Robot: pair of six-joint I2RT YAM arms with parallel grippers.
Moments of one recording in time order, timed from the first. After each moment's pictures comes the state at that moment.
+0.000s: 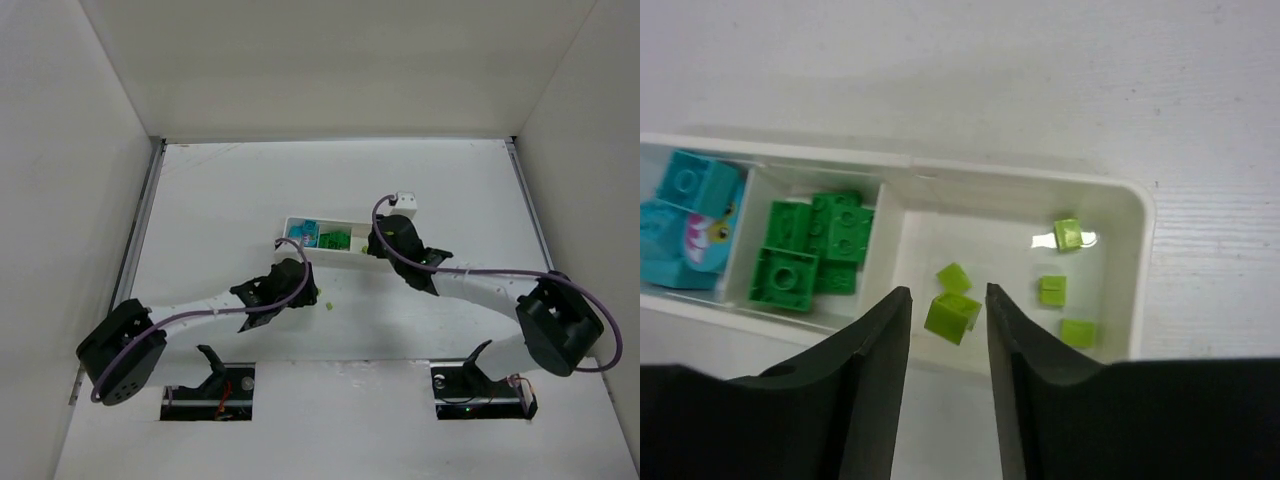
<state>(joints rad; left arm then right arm) -0.88 1.22 0.46 -0.01 -0.28 -0.74 0.72 1.41 0.75 0.11 0.47 0.52</state>
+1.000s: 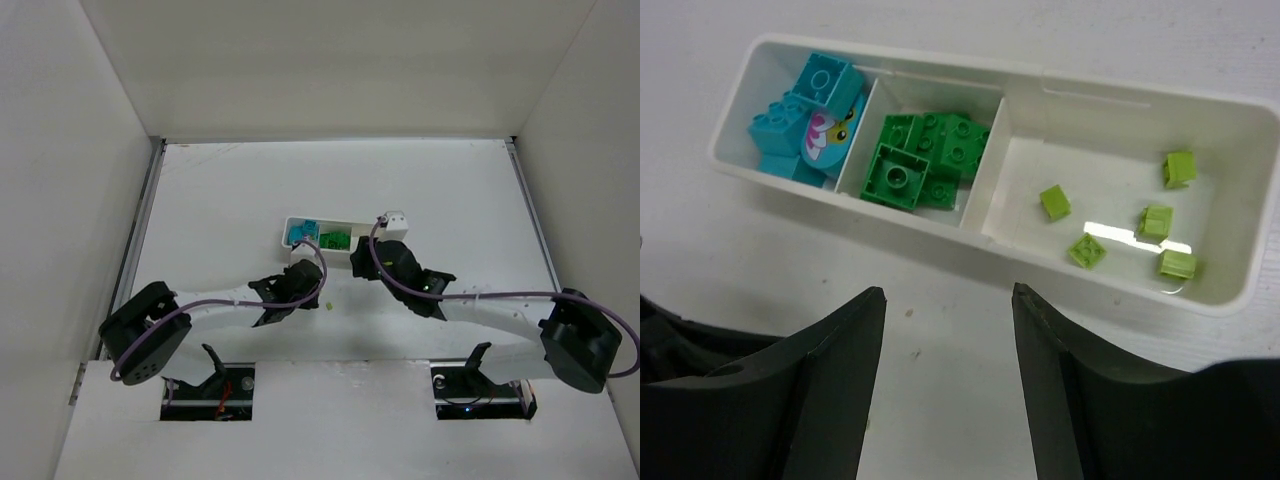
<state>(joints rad) -0.94 1.38 0.54 -0.01 -0.32 -0.64 0.90 1.29 0.65 0.14 0.48 0.56</state>
